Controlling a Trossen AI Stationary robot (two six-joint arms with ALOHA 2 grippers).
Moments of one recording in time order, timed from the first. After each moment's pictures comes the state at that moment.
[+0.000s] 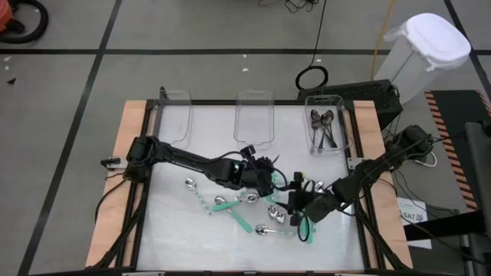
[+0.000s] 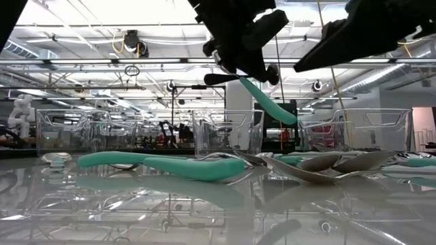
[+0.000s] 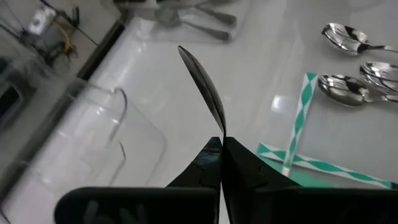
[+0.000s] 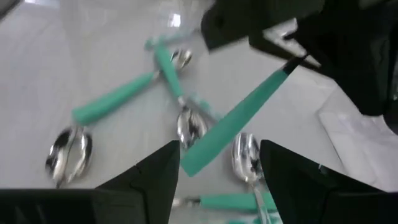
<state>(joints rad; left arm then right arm) -0.18 2.02 1.63 -0.47 -0.62 -0.24 0.58 1.39 0.66 0.07 0.68 0.24</state>
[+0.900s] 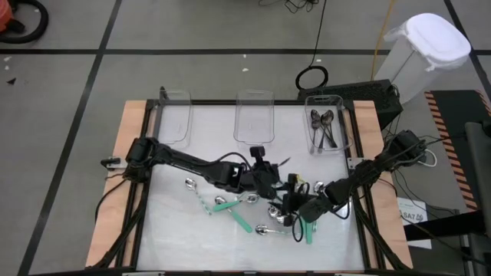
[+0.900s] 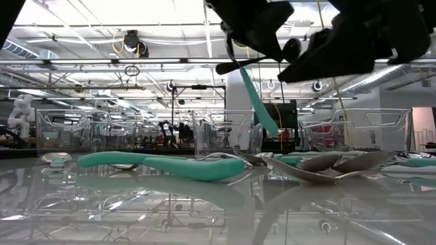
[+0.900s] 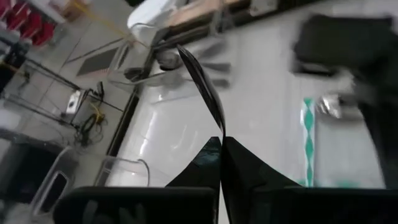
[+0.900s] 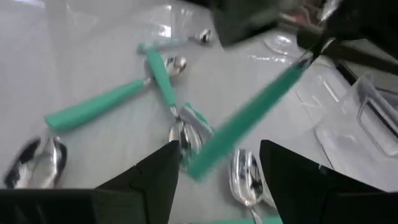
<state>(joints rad) -0.21 2.01 1.63 -0.27 -0.68 0.16 0.56 1.52 0.64 0.29 0.71 0.12</state>
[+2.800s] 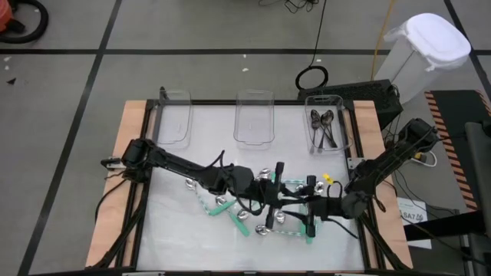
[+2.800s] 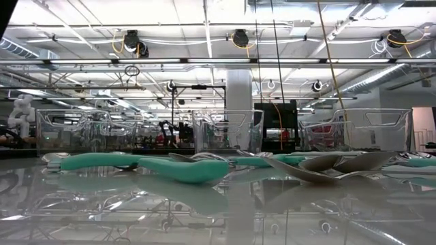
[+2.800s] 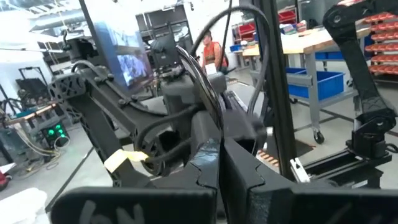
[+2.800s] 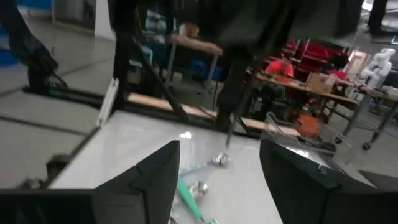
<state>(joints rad) -0.27 1.98 1.63 0.46 -0.02 0.28 0.75 1.25 0.56 0.68 0.79 -0.18</state>
